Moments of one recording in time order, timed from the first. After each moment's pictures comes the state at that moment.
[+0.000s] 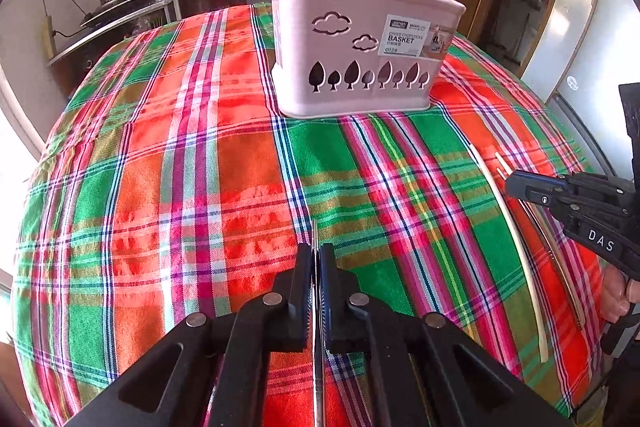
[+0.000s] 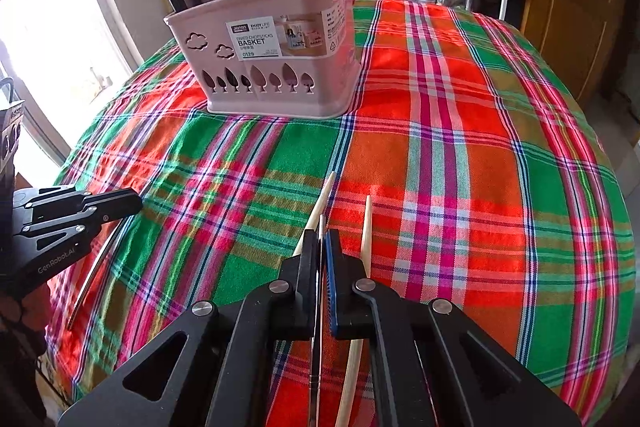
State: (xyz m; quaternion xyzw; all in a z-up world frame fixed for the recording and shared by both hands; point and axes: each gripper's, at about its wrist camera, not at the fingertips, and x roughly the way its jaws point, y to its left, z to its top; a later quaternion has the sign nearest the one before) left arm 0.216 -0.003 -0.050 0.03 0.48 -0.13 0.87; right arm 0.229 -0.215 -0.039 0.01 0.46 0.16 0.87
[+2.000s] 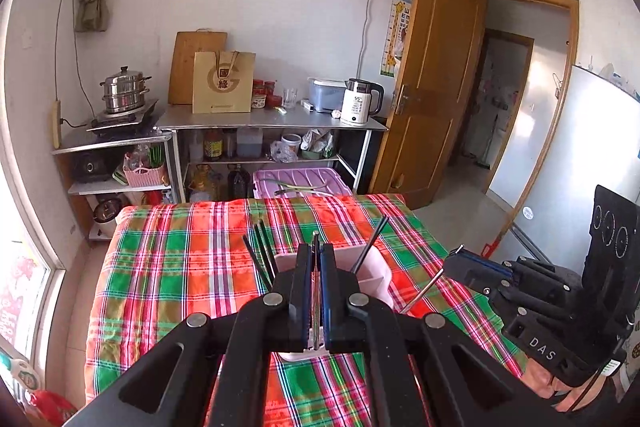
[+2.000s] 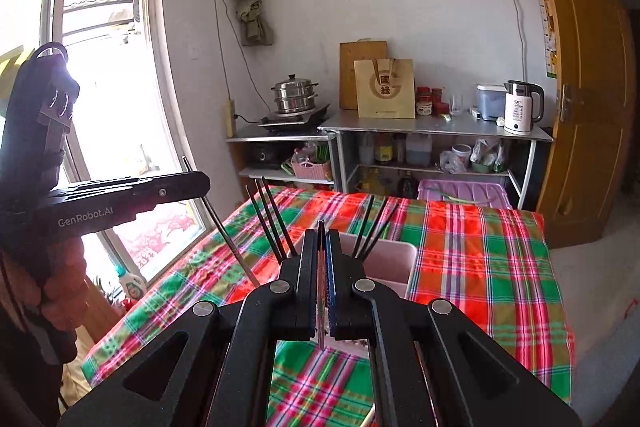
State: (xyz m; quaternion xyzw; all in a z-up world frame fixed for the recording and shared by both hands) left arm 0.265 0.012 0.197 -0.03 0.29 -0.17 0.94; right arm 0.259 -0.184 0.163 0.03 0.23 0.23 0.94
